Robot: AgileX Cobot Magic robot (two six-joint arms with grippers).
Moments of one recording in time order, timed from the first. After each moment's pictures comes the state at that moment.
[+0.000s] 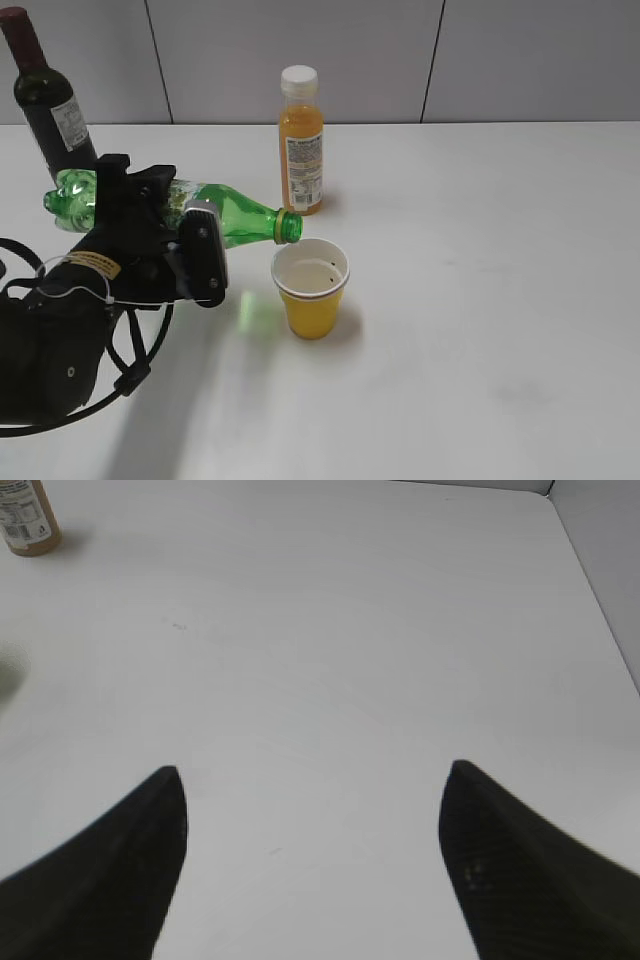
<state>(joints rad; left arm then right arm) -0.72 1.90 -0.53 -0.76 -1.16 1.72 0.05 0.00 -0.41 0.02 0.94 -0.05</state>
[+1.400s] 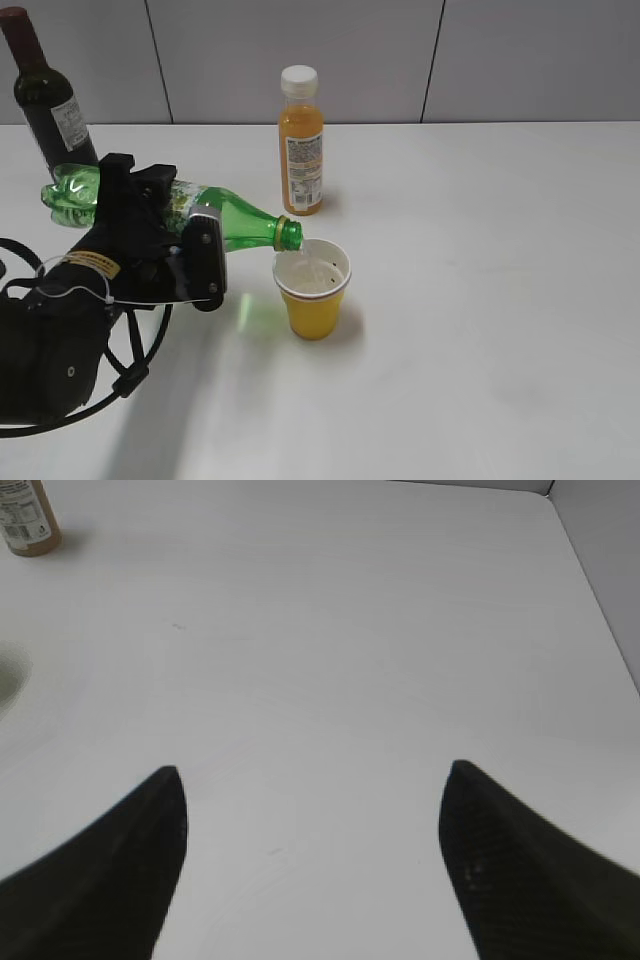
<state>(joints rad) -0.72 1.90 -0.53 -0.76 -1.16 1.79 0.05 0.00 -0.41 0.02 0.94 -0.05</state>
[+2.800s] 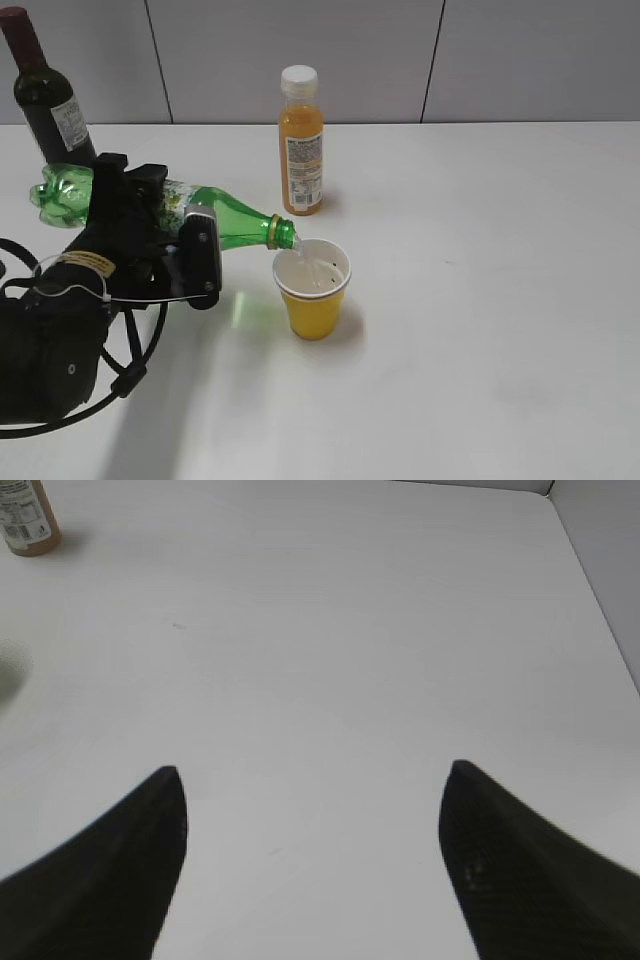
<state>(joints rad) -0.72 1.90 -0.53 -0.81 -1.16 1.82 0.05 0.00 -0.41 0.02 0.94 -0.05</state>
